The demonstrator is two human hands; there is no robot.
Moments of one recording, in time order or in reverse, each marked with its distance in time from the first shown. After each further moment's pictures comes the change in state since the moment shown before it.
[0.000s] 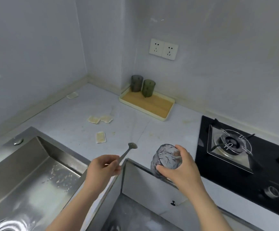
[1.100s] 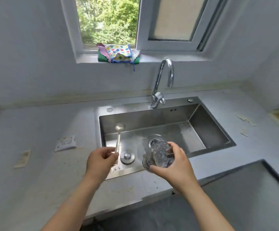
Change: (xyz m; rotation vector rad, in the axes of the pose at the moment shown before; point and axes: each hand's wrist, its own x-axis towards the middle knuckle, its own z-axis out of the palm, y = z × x) left_hand -0.409 -0.189 -0.393 -0.117 0.869 -0.061; right_hand -0.424 -0.159 0.267 -0.160 -0.727 -0.611
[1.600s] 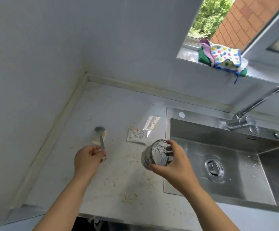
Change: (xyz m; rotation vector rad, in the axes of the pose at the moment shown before) left_hand 0.062 -0.128 -0.244 0.032 0.492 -0.318; right_hand 0.047 -0.156 0.205 -0.098 -0.367 -0.191
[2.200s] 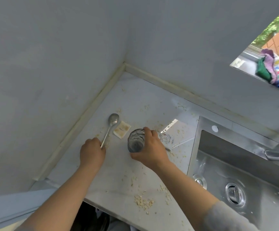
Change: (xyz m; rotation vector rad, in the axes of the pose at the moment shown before) left_hand 0.045 -0.052 -0.036 0.709 0.131 -0.035; right_hand 0.076 -0.073 0.121 -0.369 -0.329 -0.260
